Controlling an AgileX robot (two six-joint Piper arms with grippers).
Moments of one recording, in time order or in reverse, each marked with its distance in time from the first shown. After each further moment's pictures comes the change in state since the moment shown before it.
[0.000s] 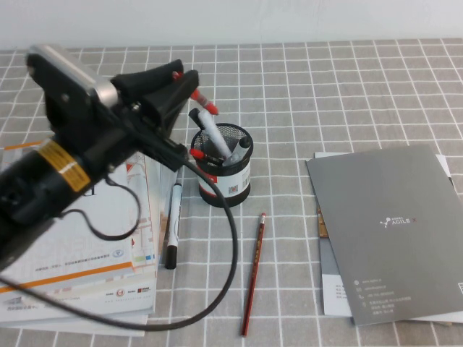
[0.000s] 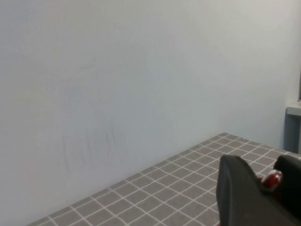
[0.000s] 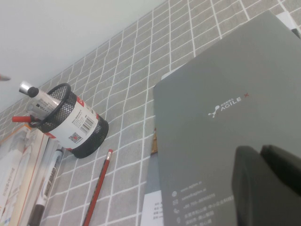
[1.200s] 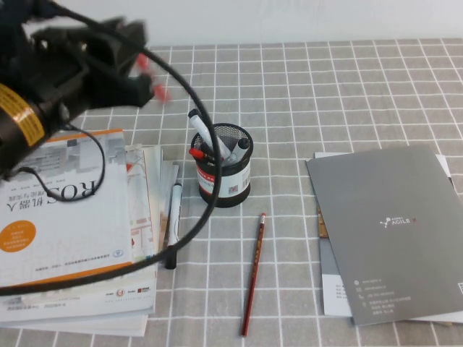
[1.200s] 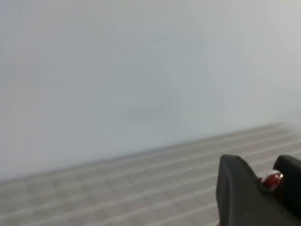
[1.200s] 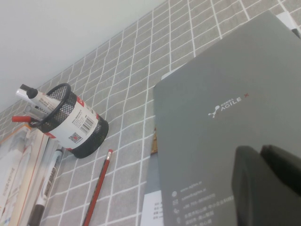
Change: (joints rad) right arm 0.000 0.000 0.000 0.000 0.000 0.000; left arm -0.060 -0.239 -0.175 0.079 0.692 -0.382
